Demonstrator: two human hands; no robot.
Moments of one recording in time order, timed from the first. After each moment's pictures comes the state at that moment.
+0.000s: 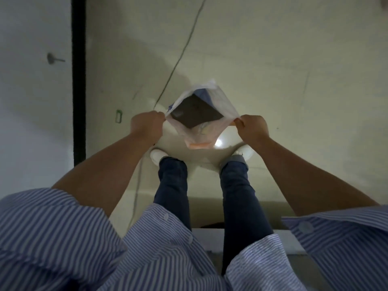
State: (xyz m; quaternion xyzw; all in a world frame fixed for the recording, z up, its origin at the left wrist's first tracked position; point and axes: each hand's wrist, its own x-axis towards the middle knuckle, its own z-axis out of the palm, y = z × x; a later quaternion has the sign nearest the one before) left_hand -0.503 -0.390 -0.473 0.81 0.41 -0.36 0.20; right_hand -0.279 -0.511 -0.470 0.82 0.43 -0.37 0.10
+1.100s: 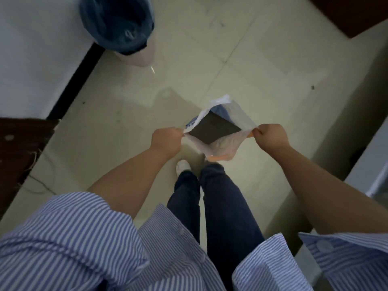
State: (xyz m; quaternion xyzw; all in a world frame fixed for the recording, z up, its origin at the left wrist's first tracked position) left_hand 0.393 -0.549 -0.435 0.92 -0.12 -0.38 0.02; right_hand 0.393 -0.805 -0.416 0.93 -0.11 -0.33 -0.12
